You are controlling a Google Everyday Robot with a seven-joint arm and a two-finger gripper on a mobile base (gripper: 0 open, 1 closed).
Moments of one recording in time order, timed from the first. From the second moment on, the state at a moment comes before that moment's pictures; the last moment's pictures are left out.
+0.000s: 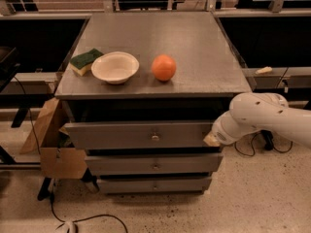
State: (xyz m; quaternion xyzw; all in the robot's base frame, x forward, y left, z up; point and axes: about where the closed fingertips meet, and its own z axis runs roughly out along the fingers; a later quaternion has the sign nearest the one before) arm 0.581 -0.207 0.634 -0.41 0.89 0.01 0.21
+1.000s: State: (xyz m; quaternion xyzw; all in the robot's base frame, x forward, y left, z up) arm 0.596 -0.235 0.656 -0.36 0.90 -0.02 0.24
